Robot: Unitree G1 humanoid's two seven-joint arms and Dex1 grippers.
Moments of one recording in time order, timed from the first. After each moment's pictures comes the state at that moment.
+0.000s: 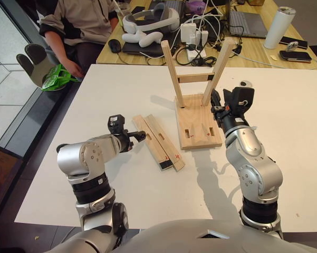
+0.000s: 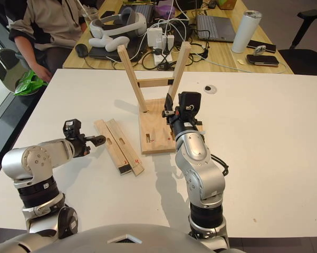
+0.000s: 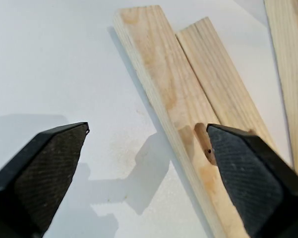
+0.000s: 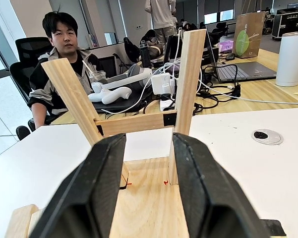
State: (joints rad) left arm -0.32 0.11 0.38 -0.36 -0.32 1.59 0.00; right arm -0.13 0.07 0.17 -0.58 0.21 0.73 -0.18
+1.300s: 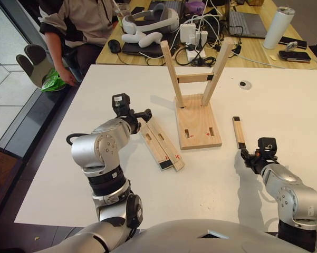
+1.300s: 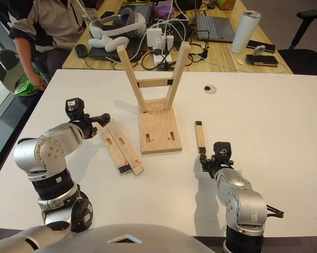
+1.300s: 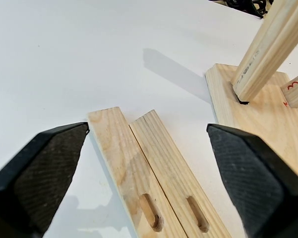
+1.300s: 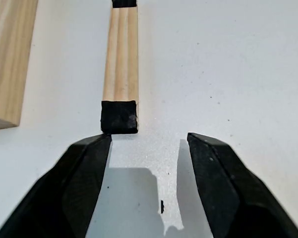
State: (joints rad) left arm -0.39 0.02 0.30 -0.44 -0.23 1.46 0.04; right arm 0.16 -0.19 -0.14 -0.59 0.20 1.17 0.03
